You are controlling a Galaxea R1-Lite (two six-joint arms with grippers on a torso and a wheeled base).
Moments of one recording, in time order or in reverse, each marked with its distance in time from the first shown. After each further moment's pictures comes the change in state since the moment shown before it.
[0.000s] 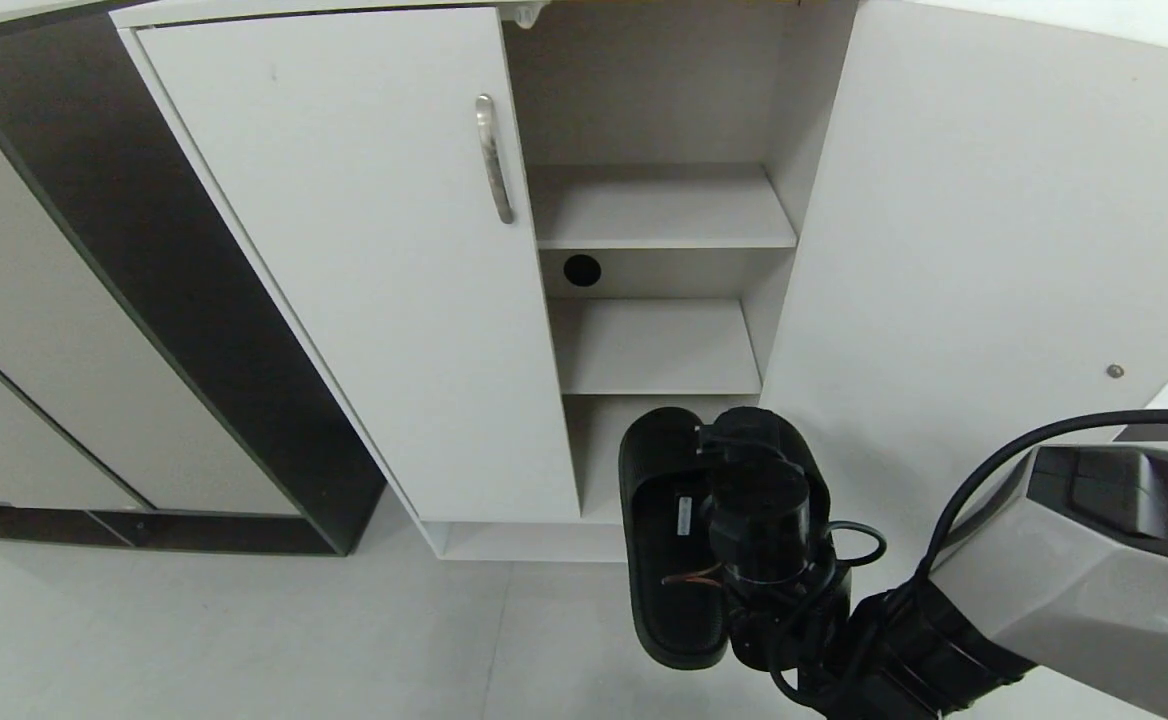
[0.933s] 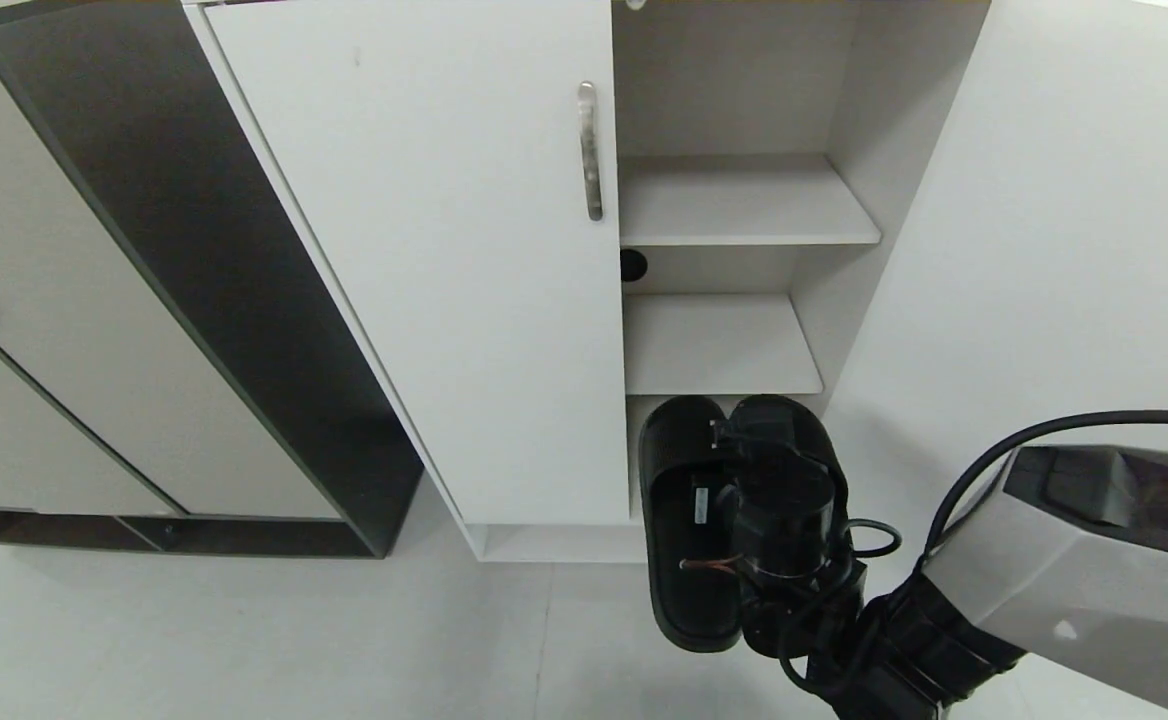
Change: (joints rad) left arm -0.001 0.000 0.000 0.000 0.000 0.000; right arm -0.033 0.024 0.034 -0.150 -0.006 -0.102
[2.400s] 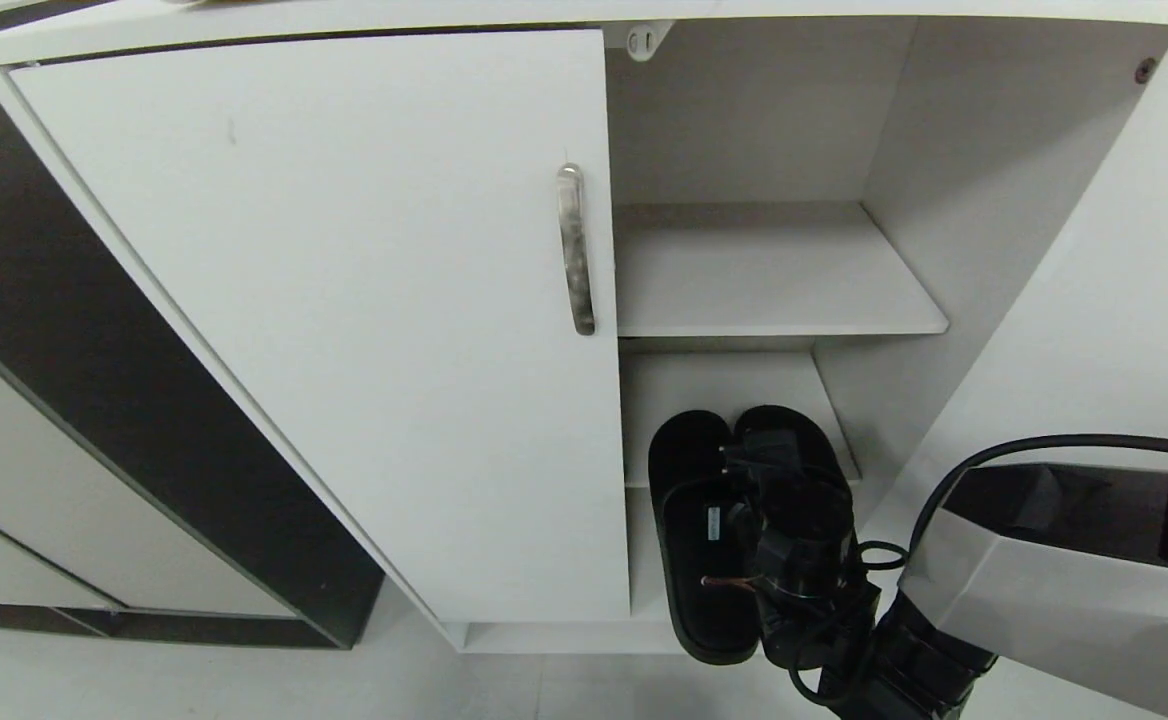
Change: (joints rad) left arm 0.001 0.000 0.000 0.000 0.000 -0.001; right arm -0.053 0.077 0.066 -0.163 0.072 -0.062
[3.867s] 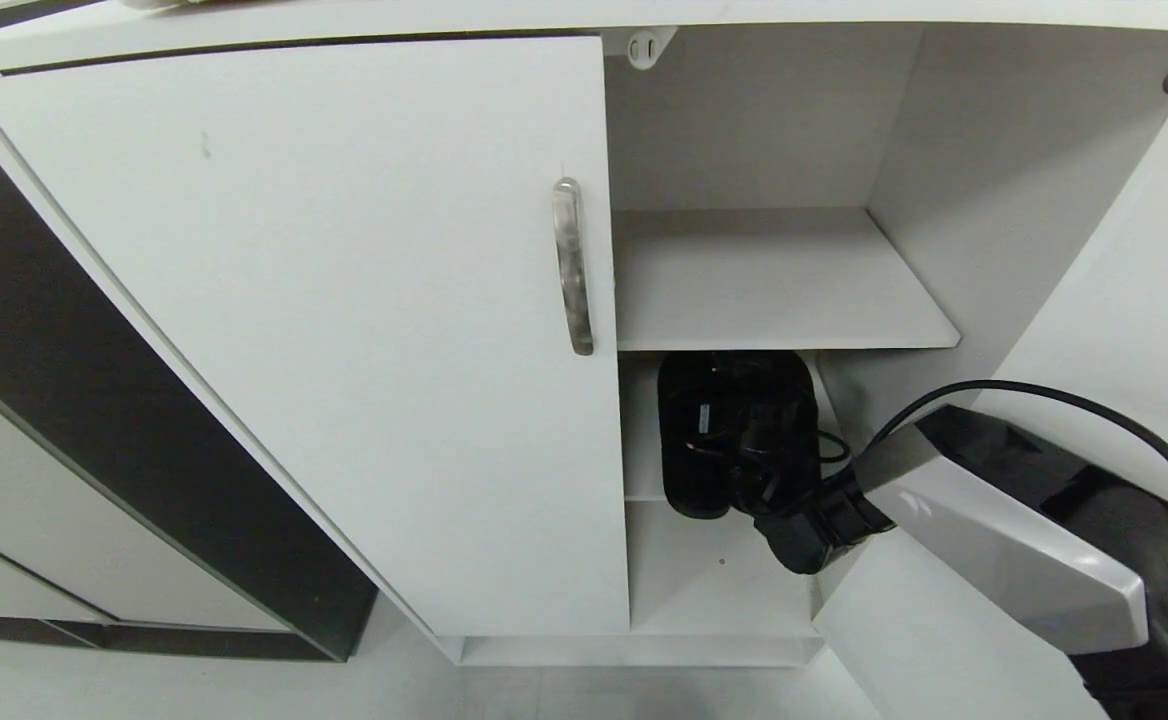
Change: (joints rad) left arm 0.000 0.000 0.000 0.000 0.001 -0.004; right arm -0.206 0.233 -0.710 0.402 0.107 0.006
